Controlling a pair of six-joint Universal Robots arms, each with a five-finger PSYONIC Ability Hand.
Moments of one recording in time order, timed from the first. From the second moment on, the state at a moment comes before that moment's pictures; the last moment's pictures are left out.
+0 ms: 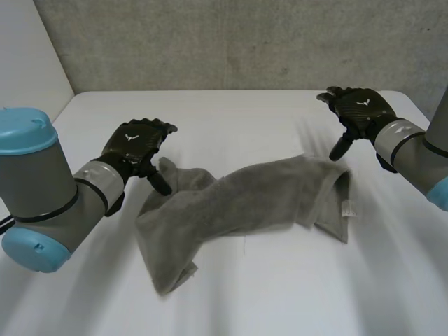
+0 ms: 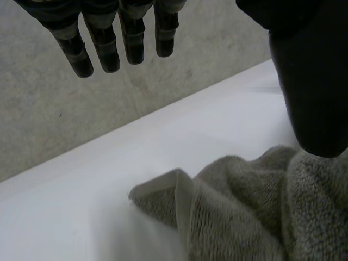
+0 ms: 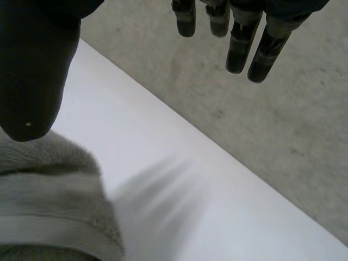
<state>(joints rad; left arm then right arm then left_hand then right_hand) 4.34 -1.97 -1.54 3.30 -1.40 3.26 1.76 -0.98 1.15 0.01 1.27 2.80 0.28 0.23 0.22 0.23 0.06 0.10 0.10 0.22 0.24 0.06</state>
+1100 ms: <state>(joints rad) 3.96 -1.94 -1.85 3.47 -1.77 3.29 1.91 -1.01 1.67 -0.33 1.35 2.68 0.28 0.23 0.22 0.23 0.06 0.39 0.38 0.22 0.24 0.23</state>
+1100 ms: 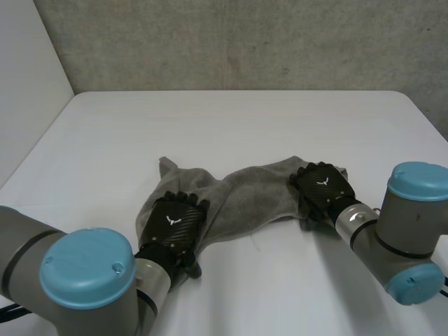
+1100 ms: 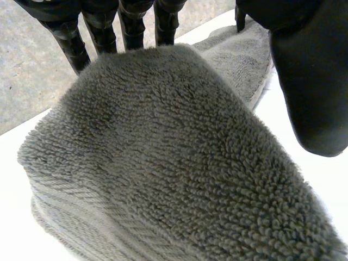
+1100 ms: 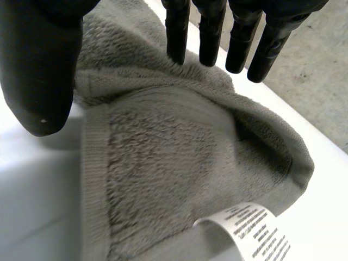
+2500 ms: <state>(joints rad) 4.03 -2.02 -1.78 3.50 -1.78 3.29 1.95 -0.96 1.59 -0.54 1.41 2.68 0.28 0.23 0.22 0.23 0.06 0.91 0.93 0.22 0.24 0.73</state>
